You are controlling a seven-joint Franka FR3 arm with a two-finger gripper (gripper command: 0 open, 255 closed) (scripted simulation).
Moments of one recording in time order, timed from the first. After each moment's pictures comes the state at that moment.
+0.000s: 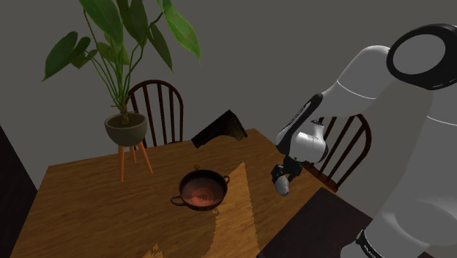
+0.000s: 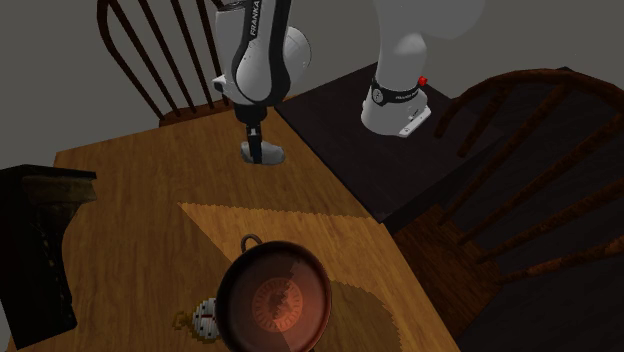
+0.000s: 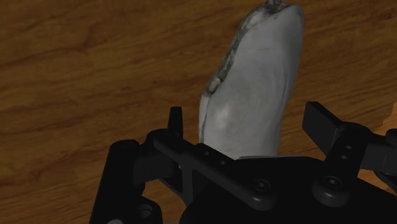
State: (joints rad) arm -0.03 0.19 -0.13 -2.72 0.79 2.95 -0.51
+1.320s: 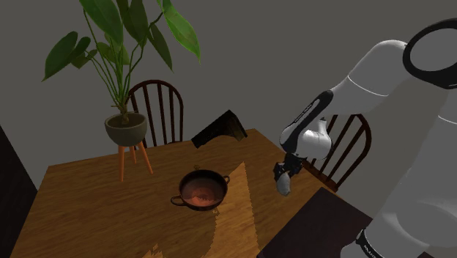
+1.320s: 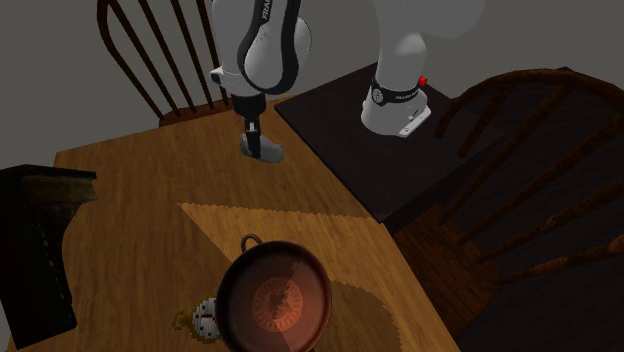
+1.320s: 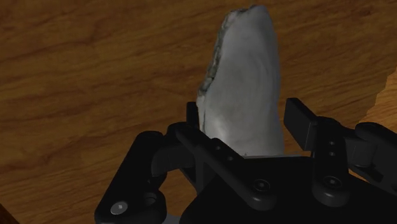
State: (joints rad) arm 0.02 0.11 -0.20 -2.75 0.64 2.91 -0.39
